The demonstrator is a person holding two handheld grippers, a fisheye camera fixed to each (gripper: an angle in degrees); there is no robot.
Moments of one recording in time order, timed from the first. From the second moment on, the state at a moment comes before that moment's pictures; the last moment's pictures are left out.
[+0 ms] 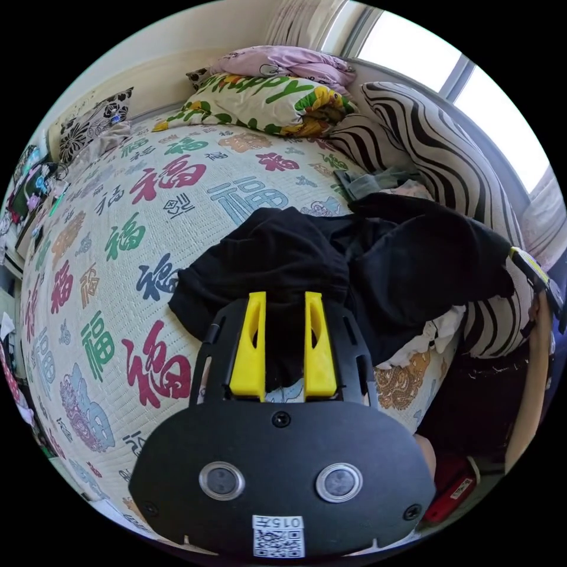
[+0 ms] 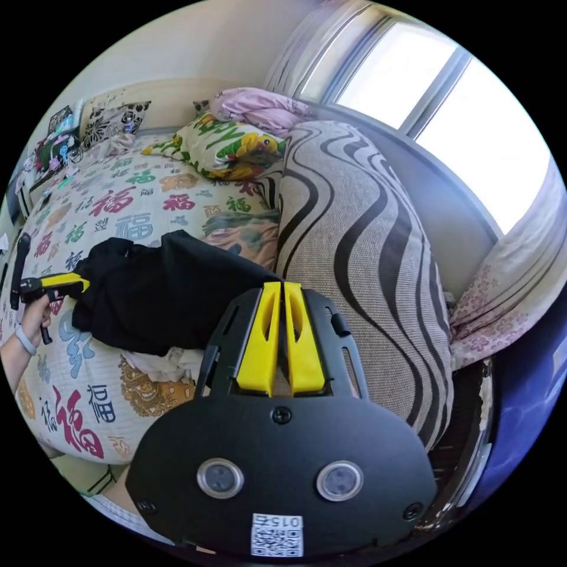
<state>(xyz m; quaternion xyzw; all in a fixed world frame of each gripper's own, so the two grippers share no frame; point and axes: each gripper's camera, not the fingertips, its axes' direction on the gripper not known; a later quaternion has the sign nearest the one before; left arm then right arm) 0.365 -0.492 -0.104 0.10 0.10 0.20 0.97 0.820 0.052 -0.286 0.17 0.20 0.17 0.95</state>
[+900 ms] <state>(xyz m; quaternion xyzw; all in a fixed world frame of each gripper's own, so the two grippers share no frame) 0.557 -0.596 -0.359 0.41 0.27 0.31 0.82 0.906 0.196 -0.369 0.31 -0.04 0.11 0.94</state>
